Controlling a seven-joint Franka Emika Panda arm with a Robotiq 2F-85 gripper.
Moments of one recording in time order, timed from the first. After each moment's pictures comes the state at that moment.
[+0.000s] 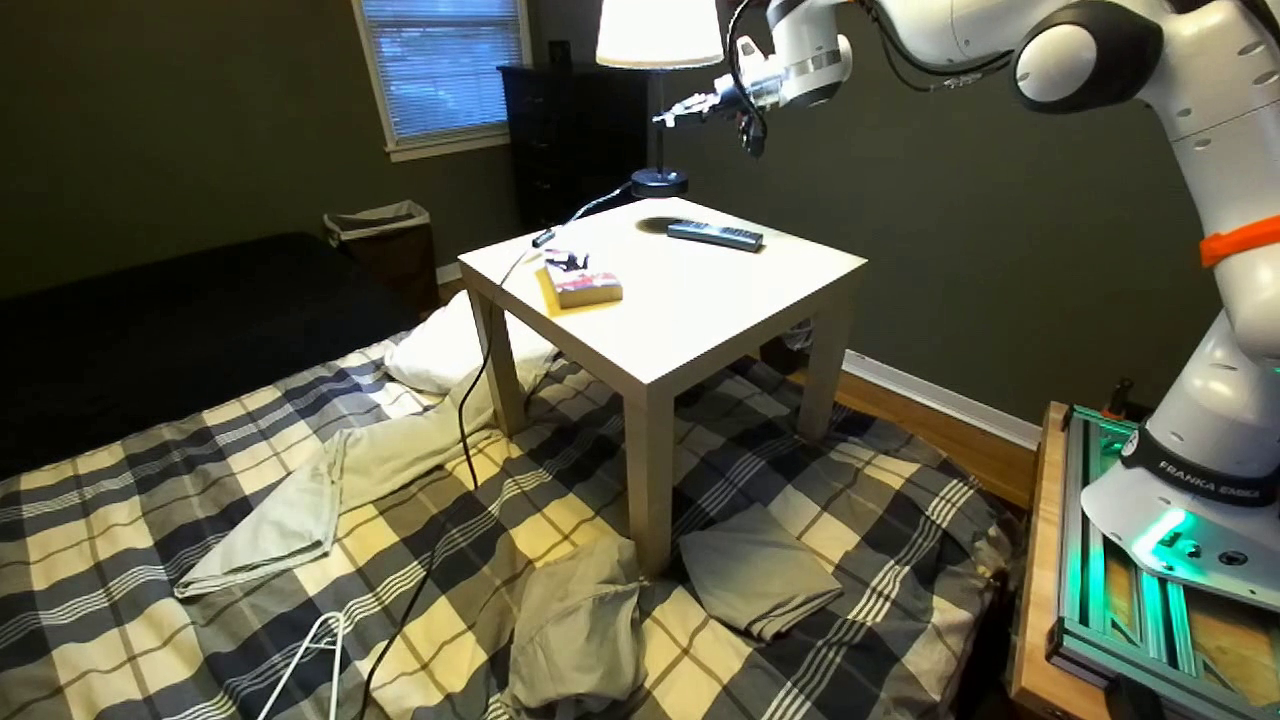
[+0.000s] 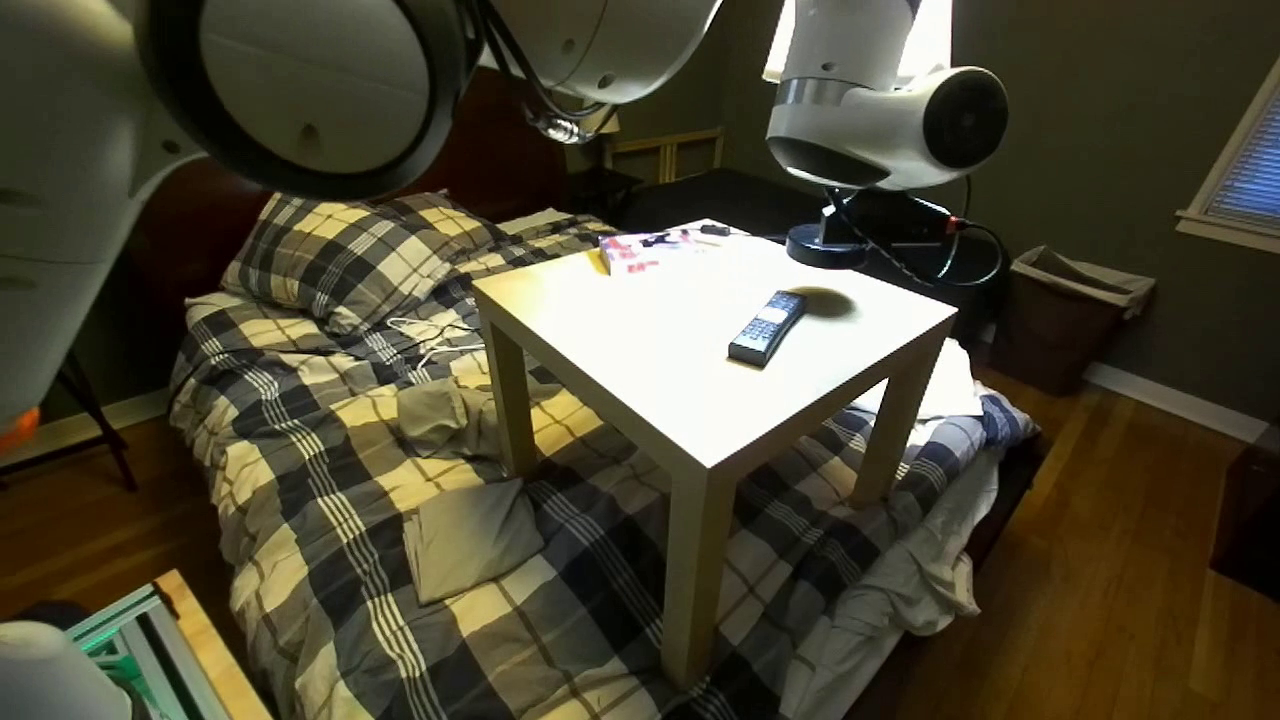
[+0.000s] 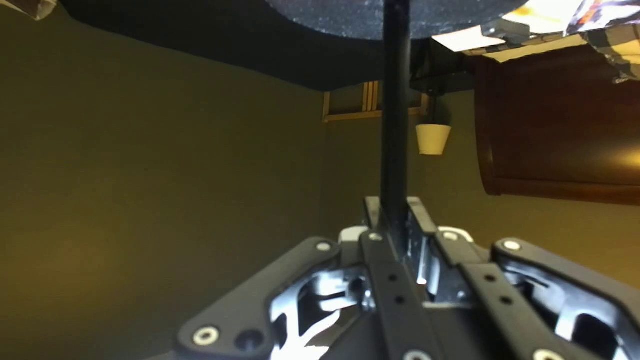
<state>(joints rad) -0.24 0.67 -0.12 -1.20 1.46 2.27 -1.79</state>
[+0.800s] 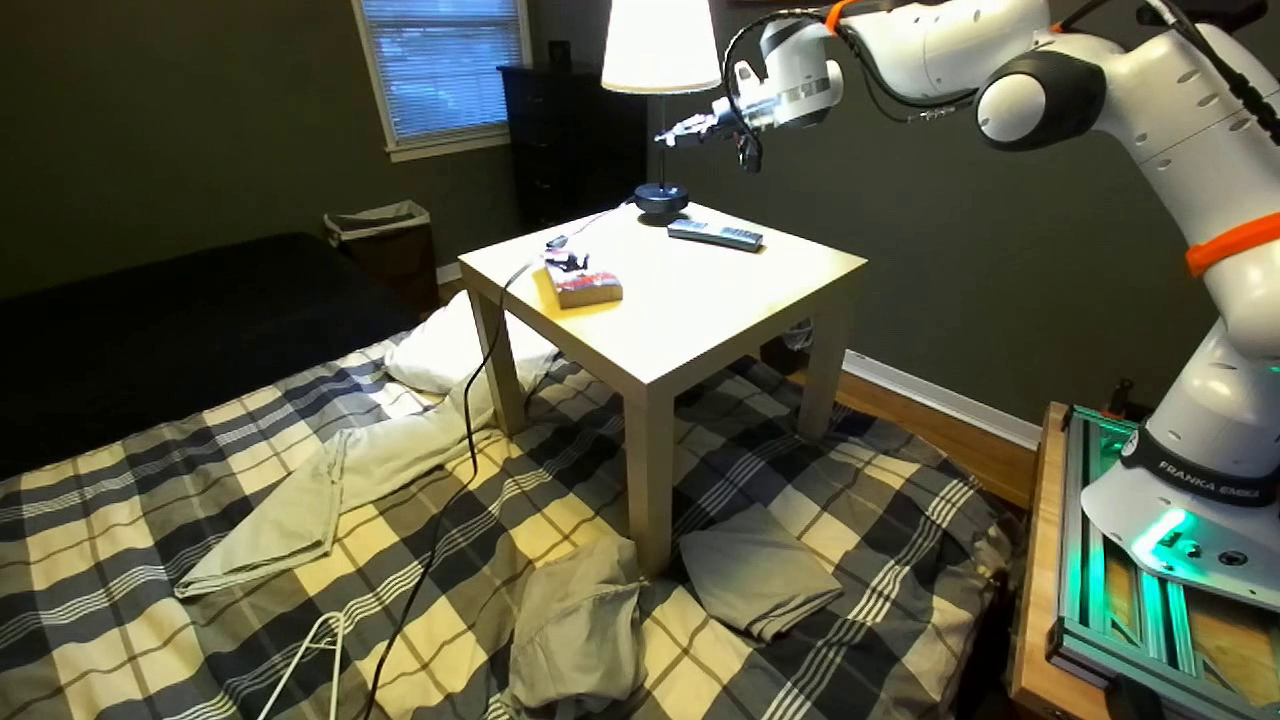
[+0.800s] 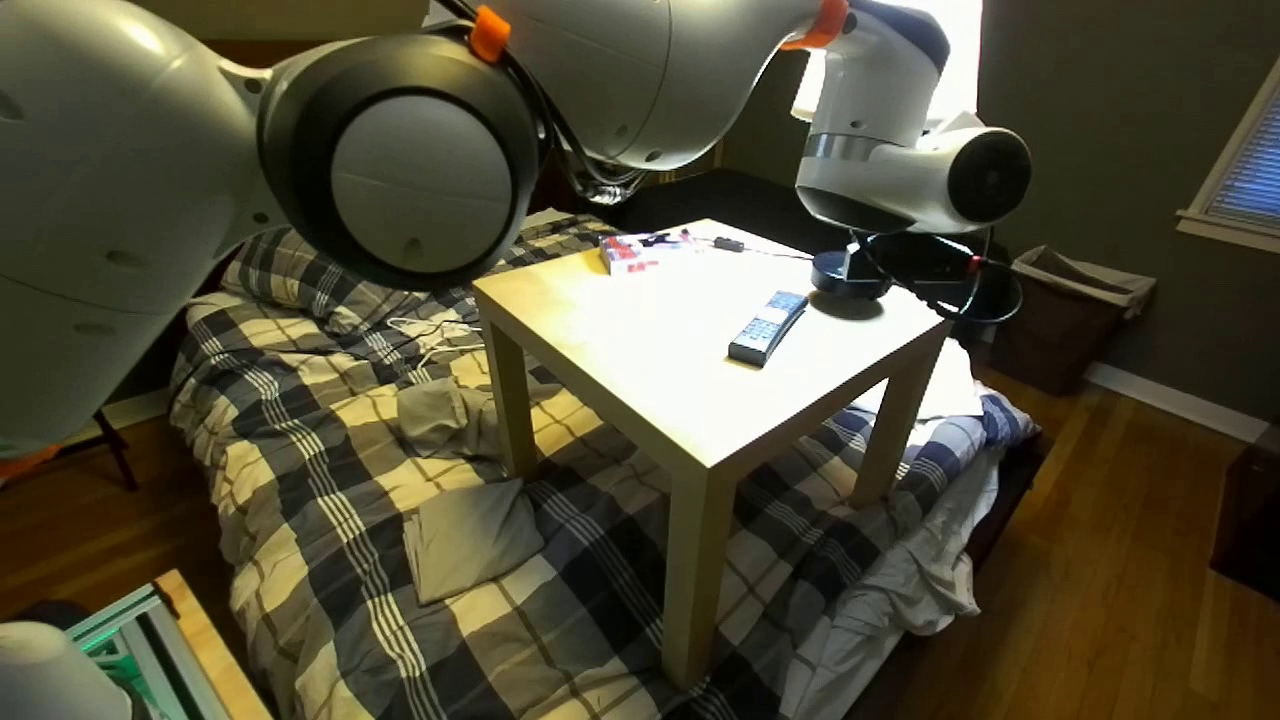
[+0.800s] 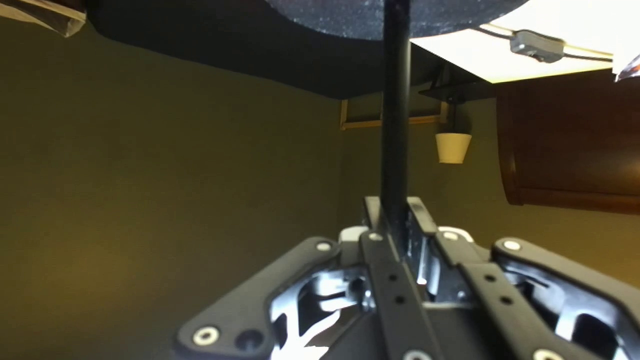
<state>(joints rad) -0.28 0.82 -0.11 -1.05 1.46 2.27 -1.77</state>
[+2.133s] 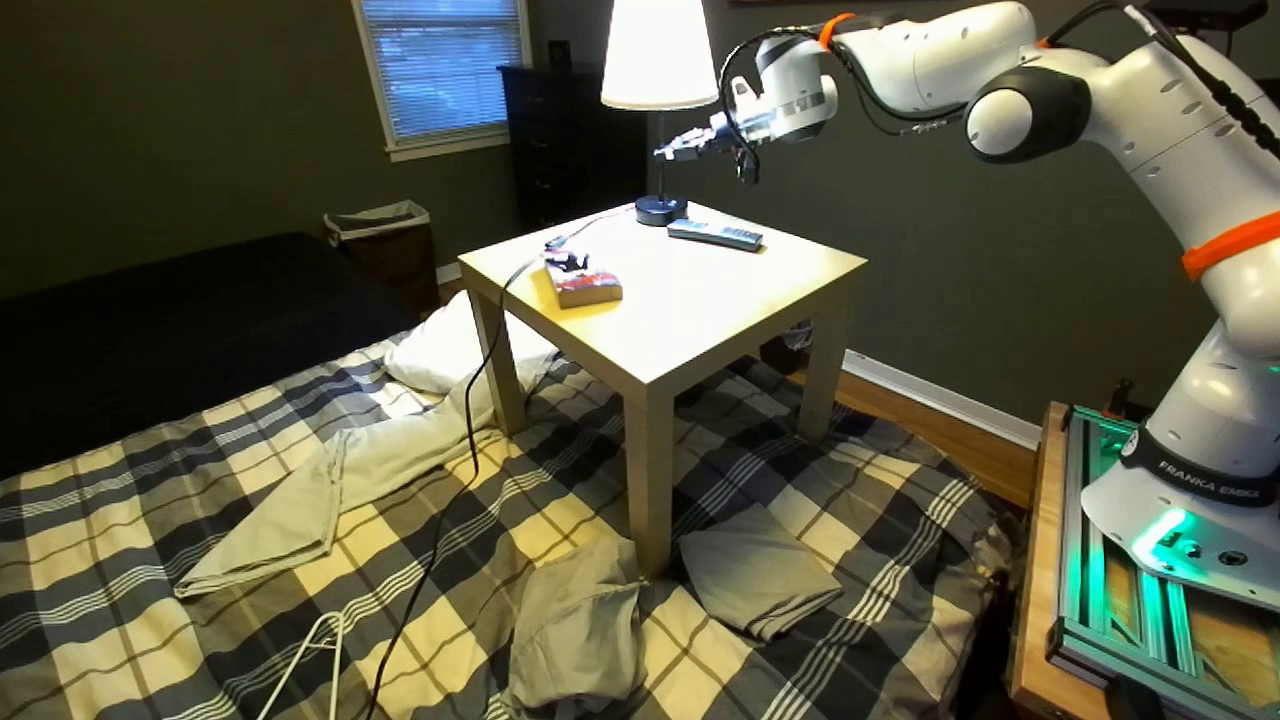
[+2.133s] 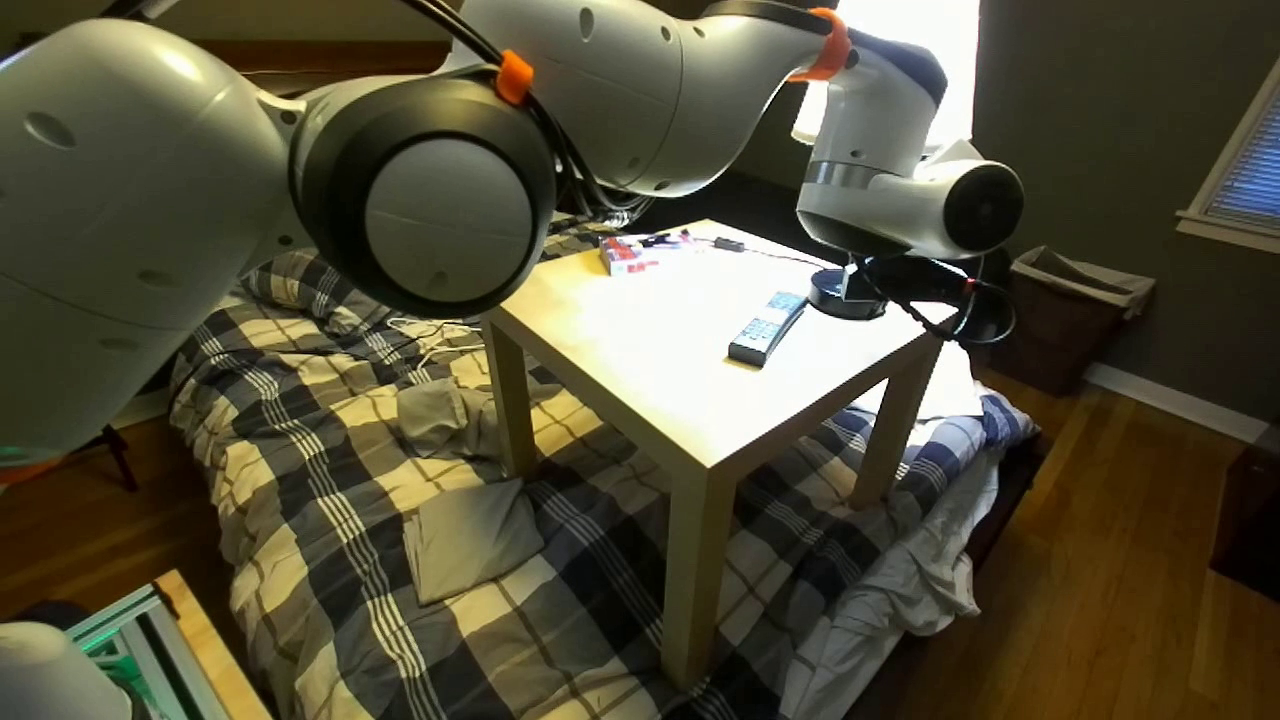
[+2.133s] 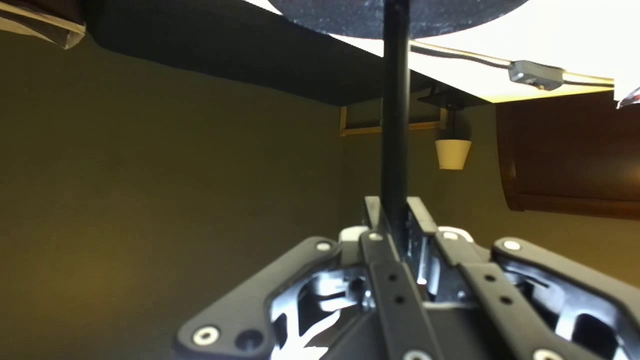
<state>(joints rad) -0.29 0.88 -0.11 -1.02 1.47 2.27 -1.78</state>
